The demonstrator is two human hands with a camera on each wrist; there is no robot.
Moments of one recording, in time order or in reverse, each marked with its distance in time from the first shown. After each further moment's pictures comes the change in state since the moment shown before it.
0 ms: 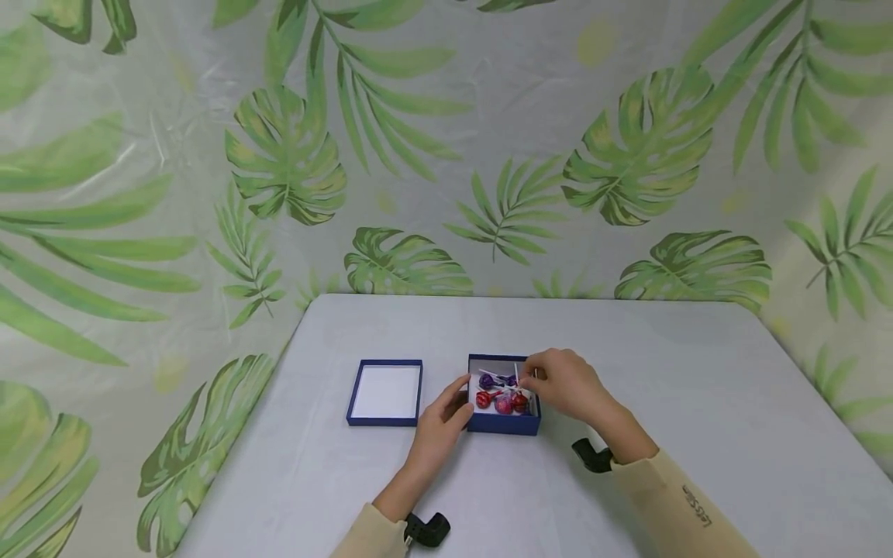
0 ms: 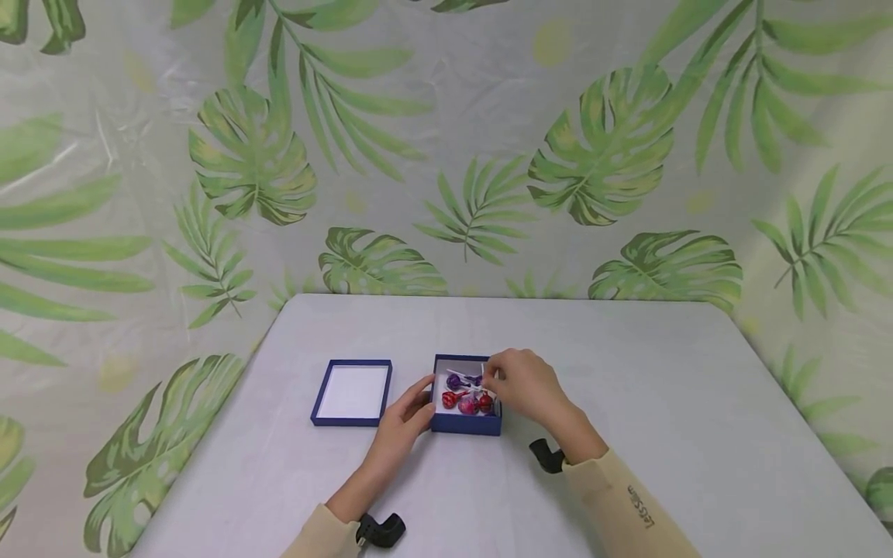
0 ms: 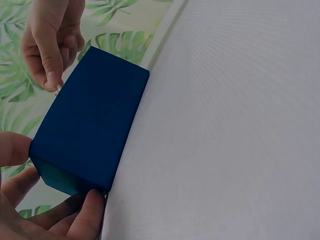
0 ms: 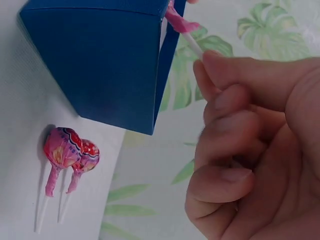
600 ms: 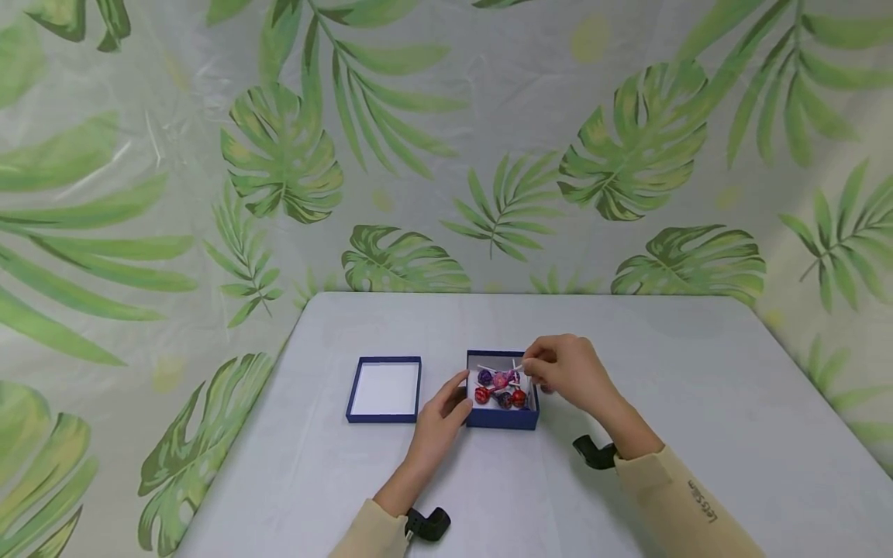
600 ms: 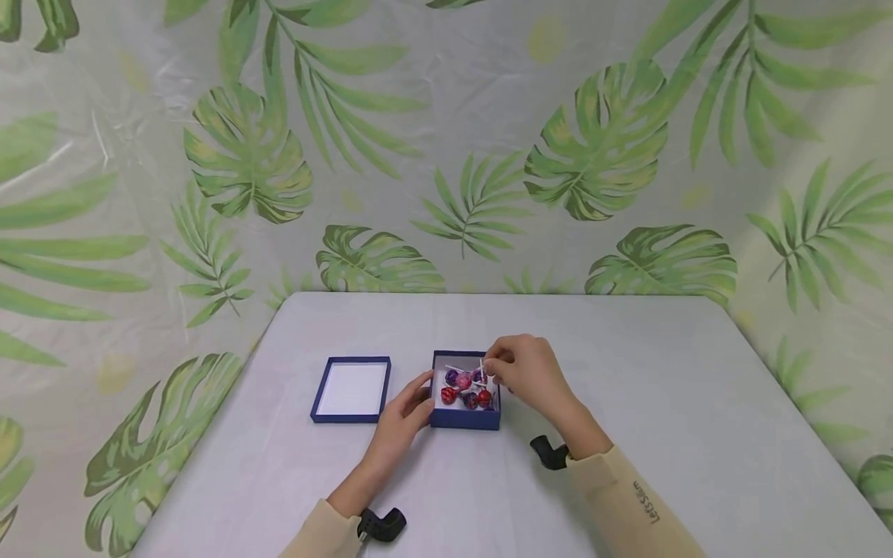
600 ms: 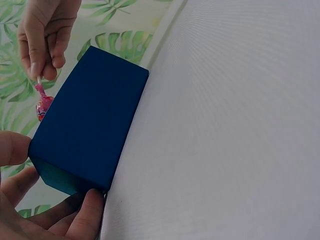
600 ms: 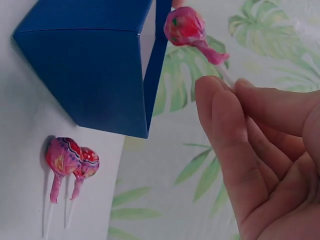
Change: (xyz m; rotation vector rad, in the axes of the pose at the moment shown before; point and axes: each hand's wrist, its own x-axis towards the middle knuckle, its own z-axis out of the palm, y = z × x) left_hand 0.001 0.001 0.000 0.011 0.003 0.022; right_hand -0.007 0.000 -0.012 0.322 0.081 0.078
